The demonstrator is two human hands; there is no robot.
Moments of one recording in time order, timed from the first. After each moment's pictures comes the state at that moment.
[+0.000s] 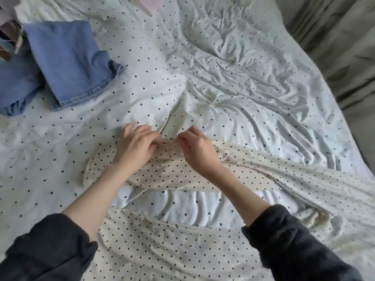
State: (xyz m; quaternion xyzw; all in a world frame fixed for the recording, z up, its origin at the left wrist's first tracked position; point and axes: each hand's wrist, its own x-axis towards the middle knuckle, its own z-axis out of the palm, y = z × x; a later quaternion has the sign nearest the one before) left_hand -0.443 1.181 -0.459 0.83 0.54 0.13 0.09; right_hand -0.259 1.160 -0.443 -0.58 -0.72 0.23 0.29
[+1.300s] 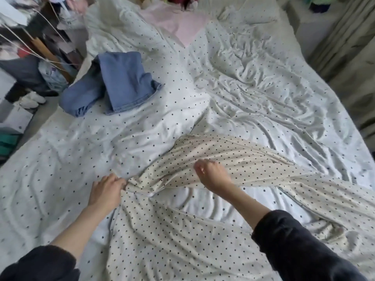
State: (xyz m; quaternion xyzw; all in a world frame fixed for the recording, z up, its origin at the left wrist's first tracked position) left_hand -0.564 1.048 -0.450 0.66 0.72 -0.19 0.11; right_hand -0.268 1.106 -0.448 -0.58 -0.77 0.27 0.07
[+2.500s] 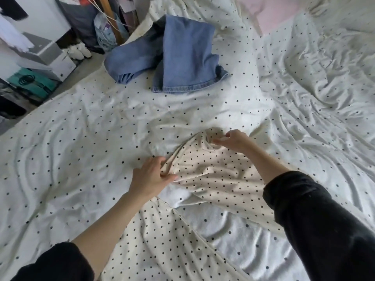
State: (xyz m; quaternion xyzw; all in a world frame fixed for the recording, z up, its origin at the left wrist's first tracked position) left_hand -0.558 1.093 -0.501 0.51 0.82 0.08 0.26; right_hand -0.366 1.280 -0.492 -0.60 -0.69 0.38 -0.11
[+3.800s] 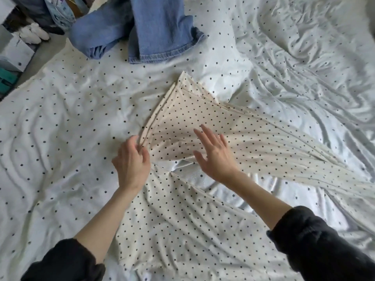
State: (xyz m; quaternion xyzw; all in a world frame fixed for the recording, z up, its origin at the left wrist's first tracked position) left_hand -0.553 1.040 -0.509 0.44 0.85 0.25 0.16; right_hand -0.351 1.107 -0.483 -0.50 -0.82 0.27 0.03
